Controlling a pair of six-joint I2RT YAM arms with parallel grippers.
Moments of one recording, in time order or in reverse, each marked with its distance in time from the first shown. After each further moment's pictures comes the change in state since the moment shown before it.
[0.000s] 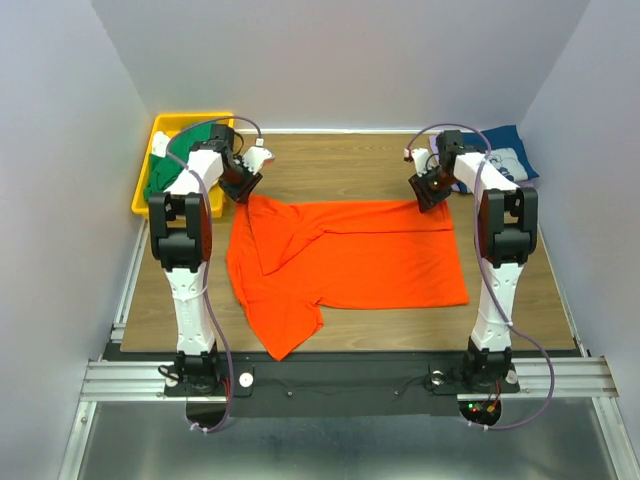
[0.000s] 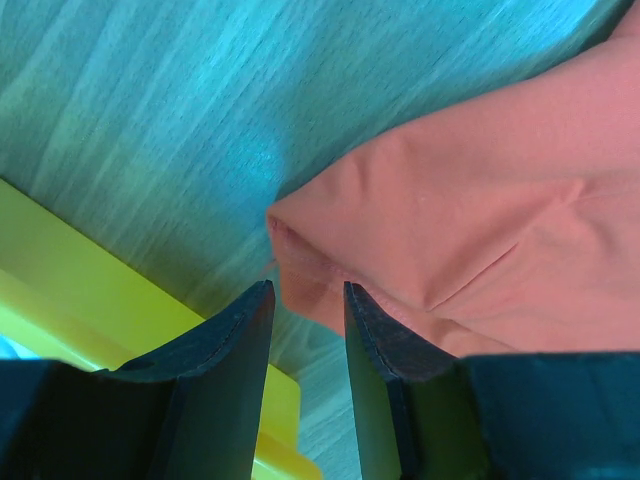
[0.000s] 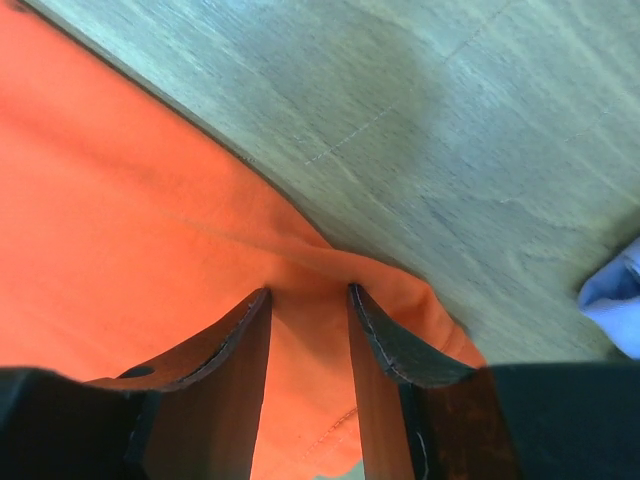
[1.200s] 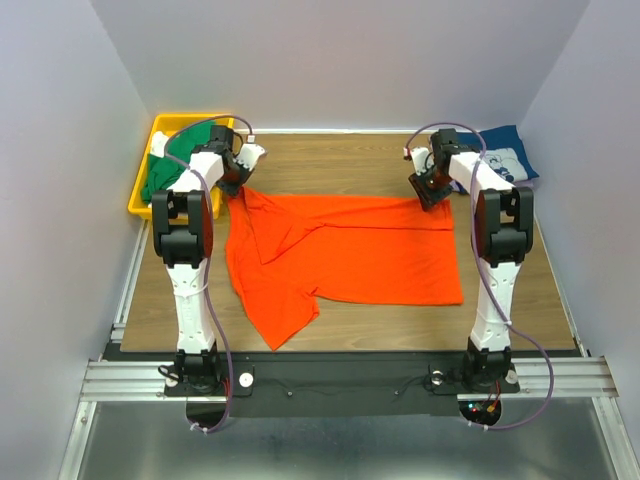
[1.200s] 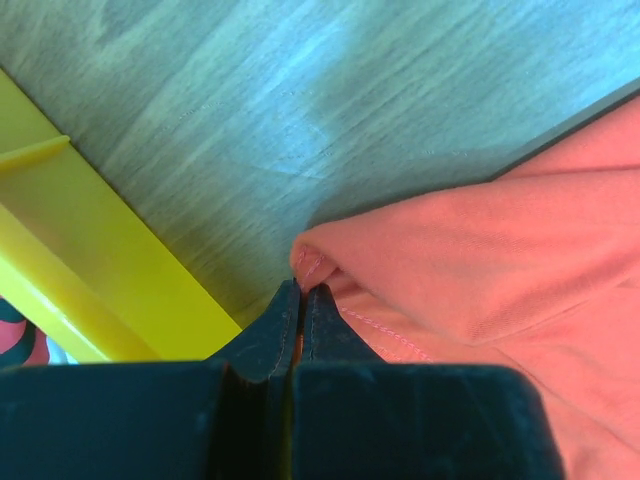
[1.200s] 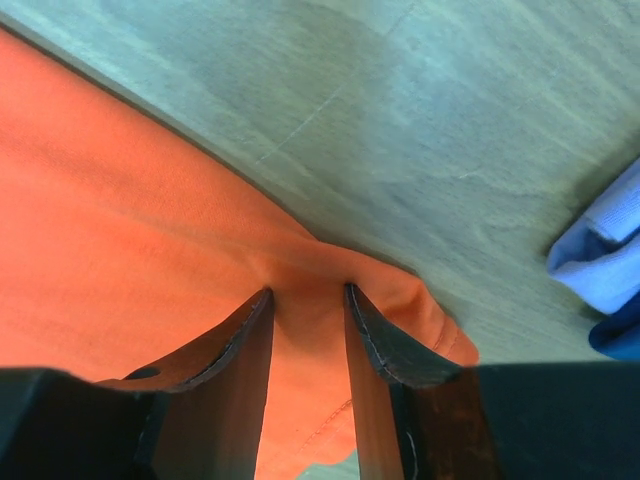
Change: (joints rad) left arm 0.016 0.061 0.016 0.119 -0.146 -0.132; right arm 0.018 0.007 0.007 0.023 0.201 0.076
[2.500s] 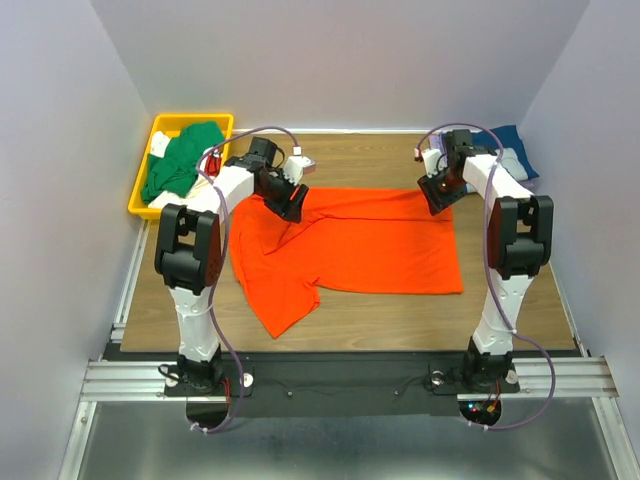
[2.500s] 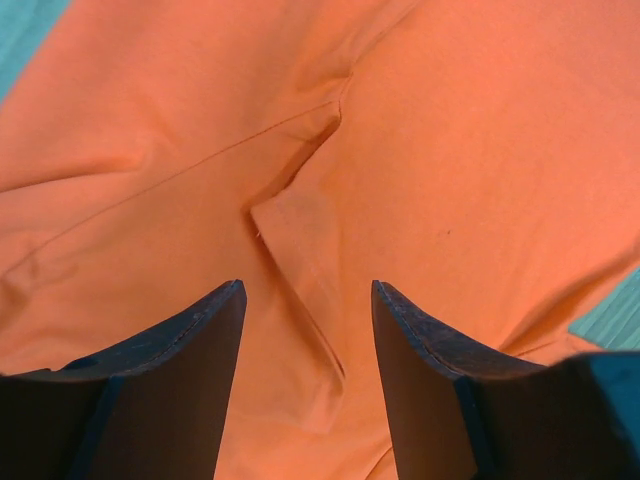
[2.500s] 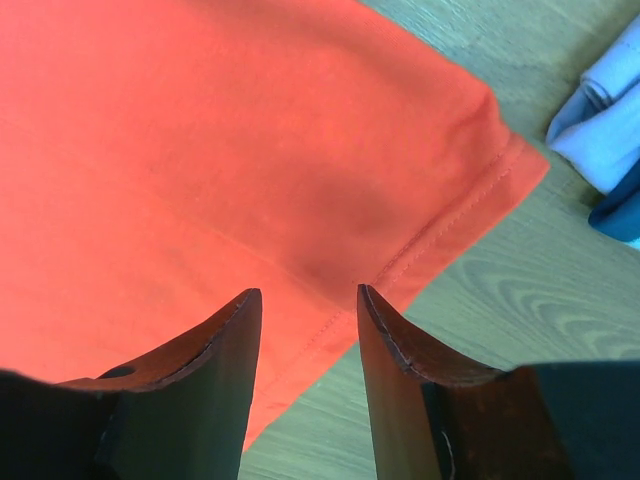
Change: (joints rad) left arm -0.245 -0.287 -0.288 0.014 0.378 -0.198; right arm -0.029 -0.170 -0.132 -0.046 -0.080 -0.003
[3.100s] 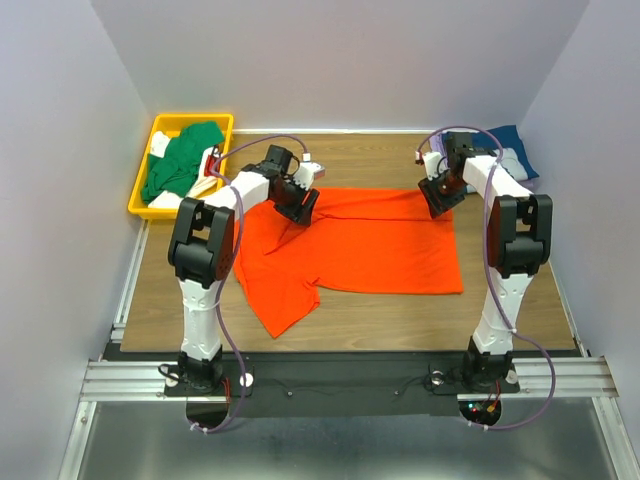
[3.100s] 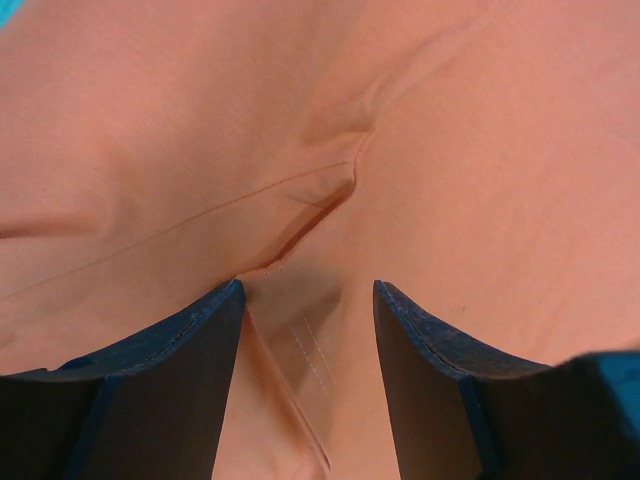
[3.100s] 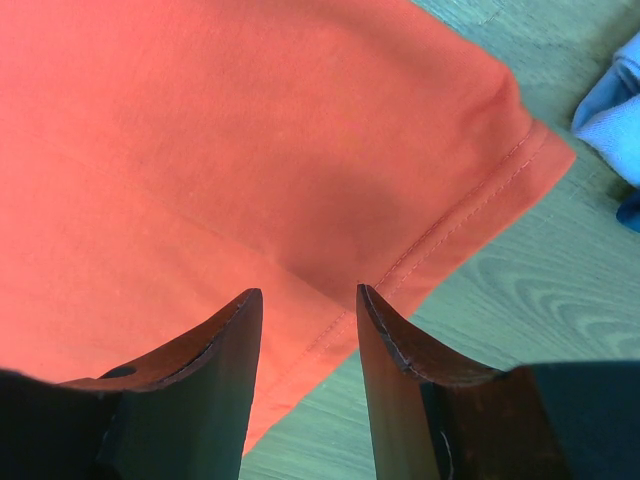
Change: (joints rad) left arm -0.060 0.100 -0.006 0.118 -0.074 -0.132; right arm -0.013 0.016 -0.006 -0.011 -0.008 0.009
